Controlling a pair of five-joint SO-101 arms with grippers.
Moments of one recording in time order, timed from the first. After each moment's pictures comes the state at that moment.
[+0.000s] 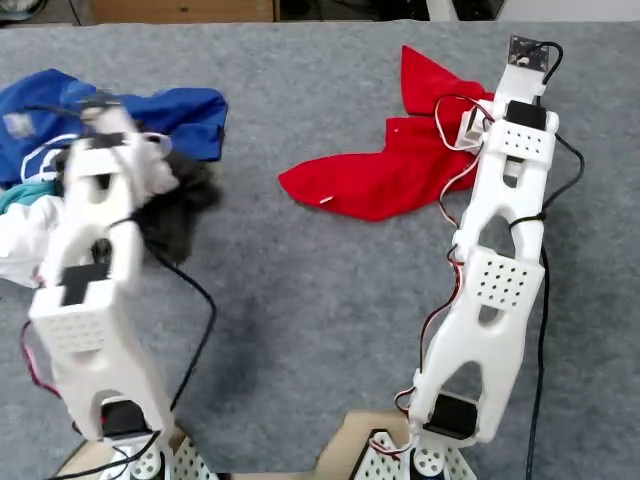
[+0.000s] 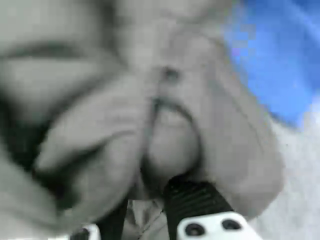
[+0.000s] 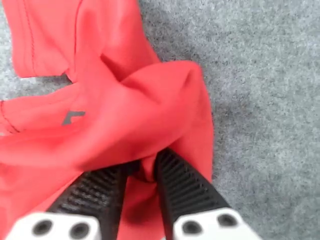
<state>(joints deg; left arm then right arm) -16.3 27.1 -6.9 57.7 14.2 13.5 55.7 -53.4 69.6 -8.8</state>
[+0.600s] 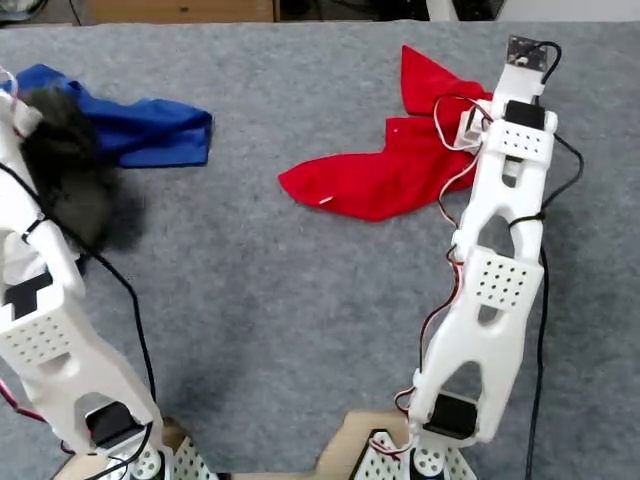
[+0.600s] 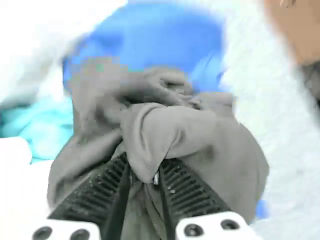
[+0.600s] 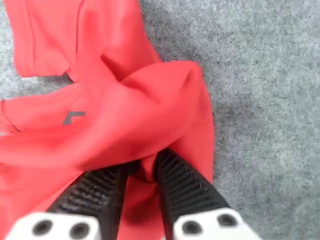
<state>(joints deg) -32.2 28.0 -47.6 75.2 23.9 13.3 55.7 -53.4 69.6 -8.8</state>
